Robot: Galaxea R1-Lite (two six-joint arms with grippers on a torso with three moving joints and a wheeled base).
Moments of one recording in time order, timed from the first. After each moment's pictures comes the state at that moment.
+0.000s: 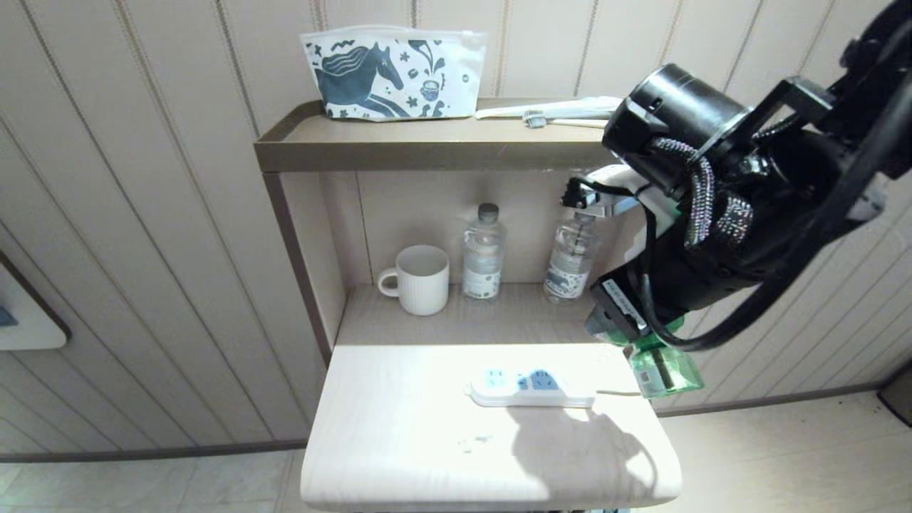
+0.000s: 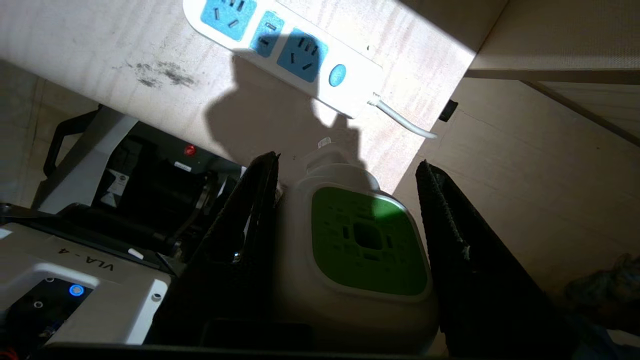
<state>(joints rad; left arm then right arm) 0.00 0.00 0.00 0.00 -0.01 0.01 0.67 1.81 -1.95 1.17 -0.25 0.14</state>
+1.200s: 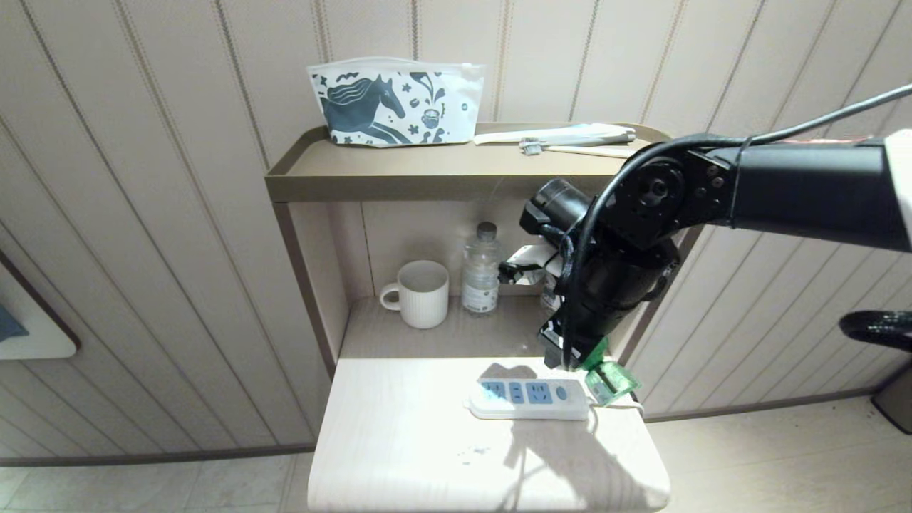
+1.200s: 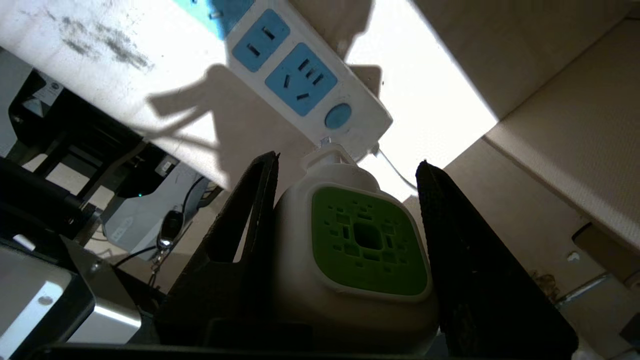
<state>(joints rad) 0.00 0.00 0.00 0.00 -0.01 0.00 0.58 2.08 -1.95 1.05 -0.16 -0.20</state>
